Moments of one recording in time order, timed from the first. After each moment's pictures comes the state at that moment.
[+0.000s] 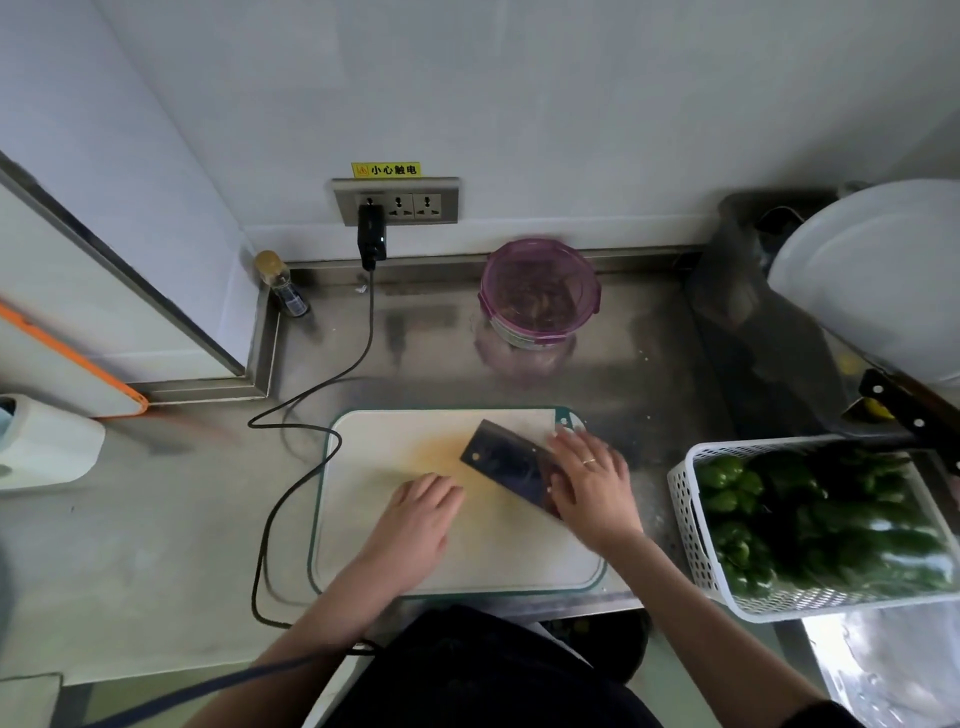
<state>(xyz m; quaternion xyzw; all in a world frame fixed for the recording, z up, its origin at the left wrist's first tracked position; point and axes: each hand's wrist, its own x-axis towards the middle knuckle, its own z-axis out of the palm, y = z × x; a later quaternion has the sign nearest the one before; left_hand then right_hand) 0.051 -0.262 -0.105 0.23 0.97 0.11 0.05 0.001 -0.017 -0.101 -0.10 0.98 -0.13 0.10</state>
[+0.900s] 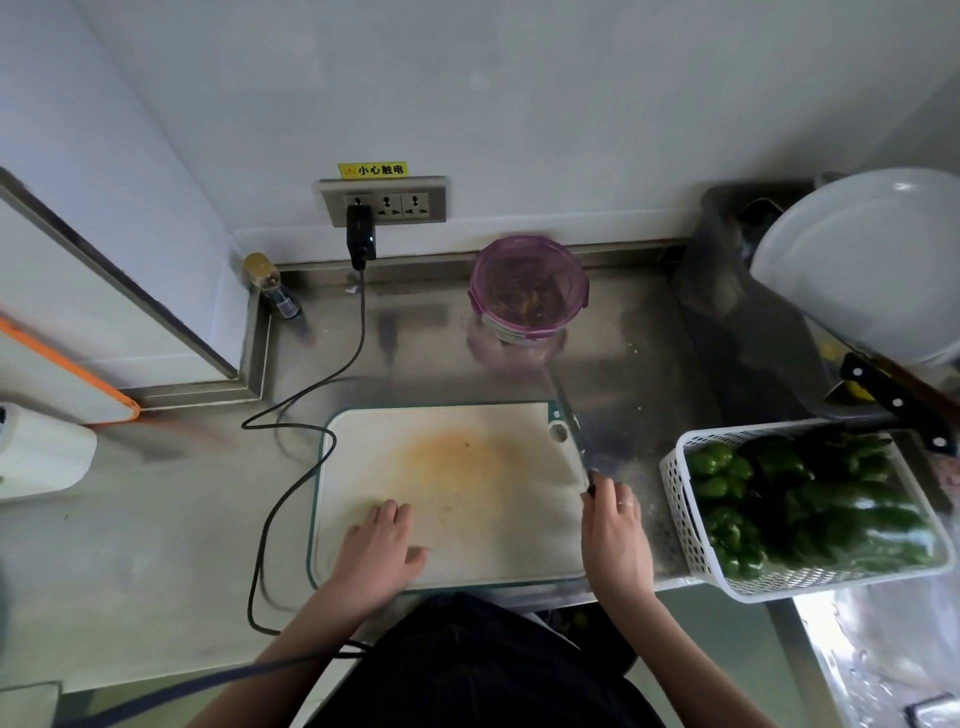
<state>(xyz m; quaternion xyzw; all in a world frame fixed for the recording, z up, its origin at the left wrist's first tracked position) 0.073 -0.282 -0.117 0.07 0.97 0.05 0.23 0.062 -0.019 -0.099 0.10 0.98 -0.17 0.04</state>
